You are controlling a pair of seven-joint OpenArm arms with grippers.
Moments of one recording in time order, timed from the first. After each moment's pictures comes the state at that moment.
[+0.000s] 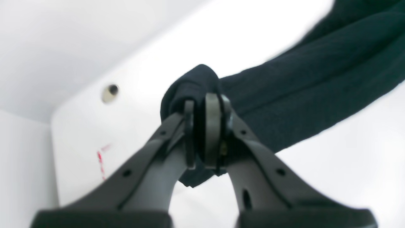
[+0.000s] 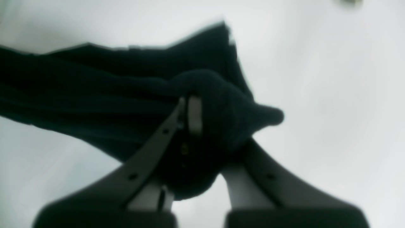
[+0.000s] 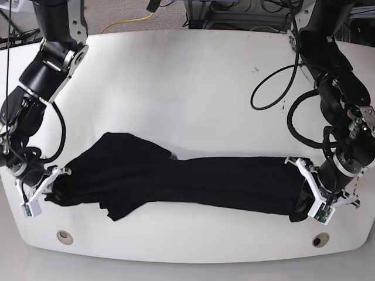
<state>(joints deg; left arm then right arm) -23.9 -12.5 -17.2 111.9 -25.1 -42.9 73.0 28.3 20.3 29.6 83.1 37.8 39.7 -76.2</state>
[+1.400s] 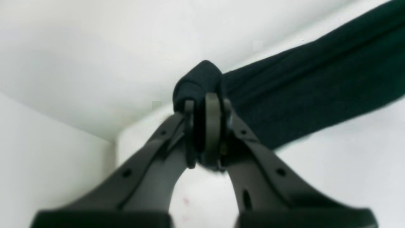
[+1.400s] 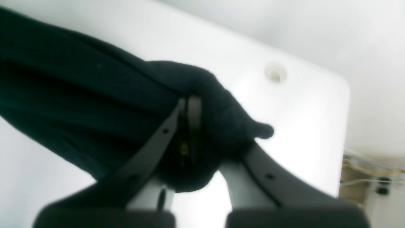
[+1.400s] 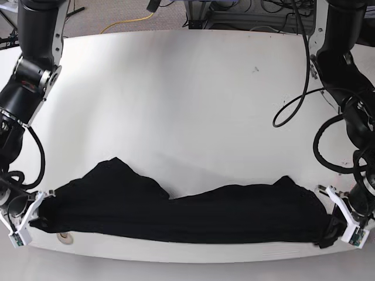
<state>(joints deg) -32.9 -18.7 -20.6 106.4 -26.6 -43.2 72.3 37.9 29.4 19.0 82.2 36.6 40.0 -77.5</state>
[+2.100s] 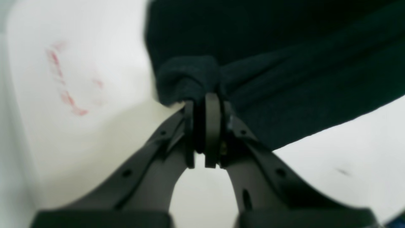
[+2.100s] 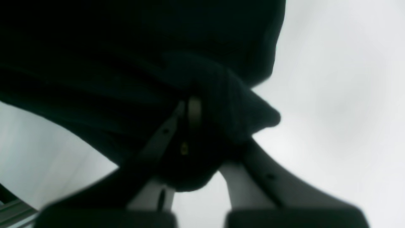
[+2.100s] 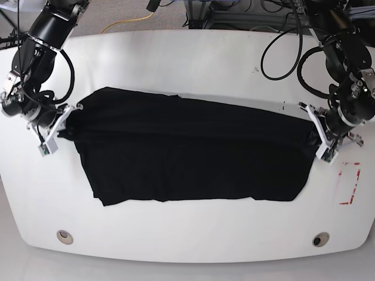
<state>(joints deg) -1.4 -16.3 -25.0 113.5 -28.2 -43.0 79.0 2.5 20.0 32.1 94.2 41.0 40.3 -79.9</state>
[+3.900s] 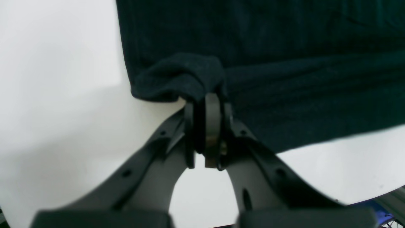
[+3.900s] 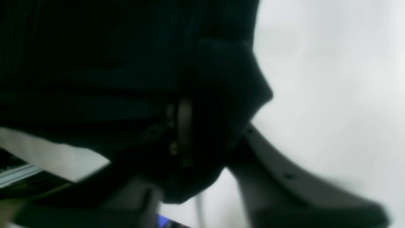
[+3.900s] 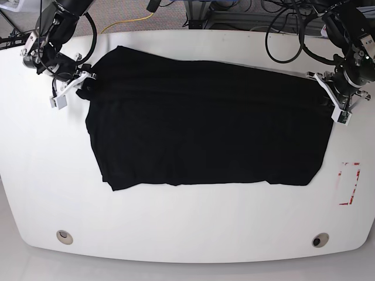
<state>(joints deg) 10.2 -12.2 -36.8 111.1 -26.0 -43.0 73.4 -9.9 8.9 41.1 90.5 47.2 30.8 -79.7</state>
